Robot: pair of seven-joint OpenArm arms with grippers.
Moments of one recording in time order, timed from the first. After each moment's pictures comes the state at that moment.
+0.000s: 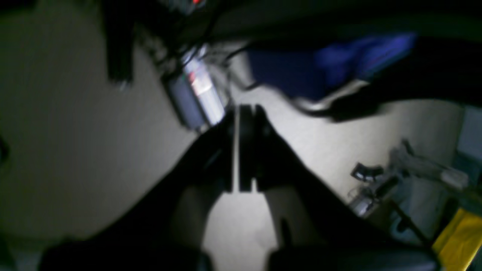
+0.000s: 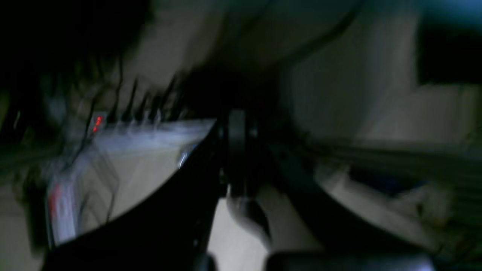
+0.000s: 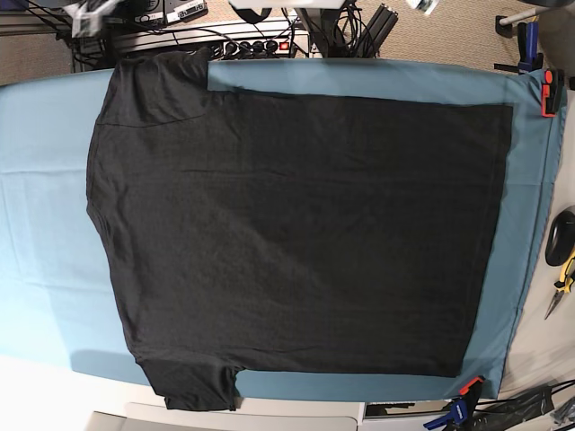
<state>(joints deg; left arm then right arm) 53.9 -22.6 5.5 97.6 -23.9 -30.1 25.1 -59.6 12.9 28.8 103.2 6.0 4.8 -5.7</state>
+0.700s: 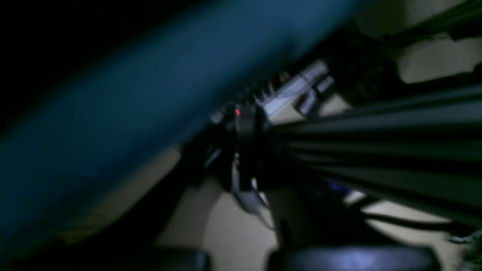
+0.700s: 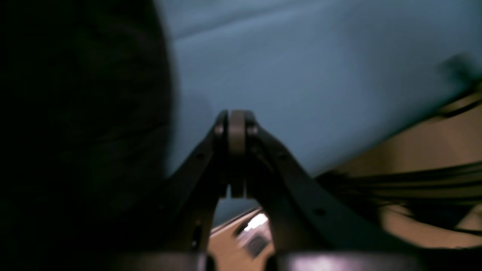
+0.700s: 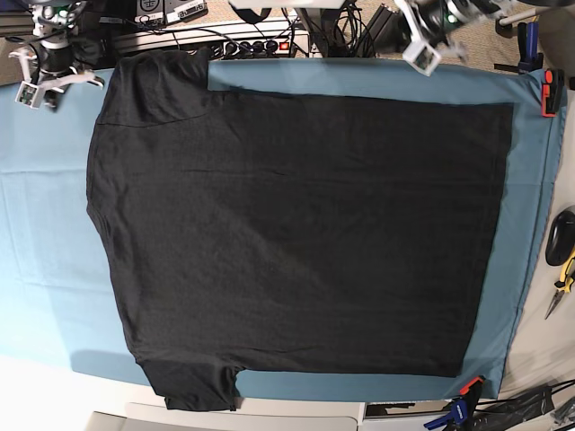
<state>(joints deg) 48.9 -22.8 0.6 120.8 -18.7 -26.3 28.0 -39.8 11.7 37.7 110.4 24.8 6.2 -26.8</state>
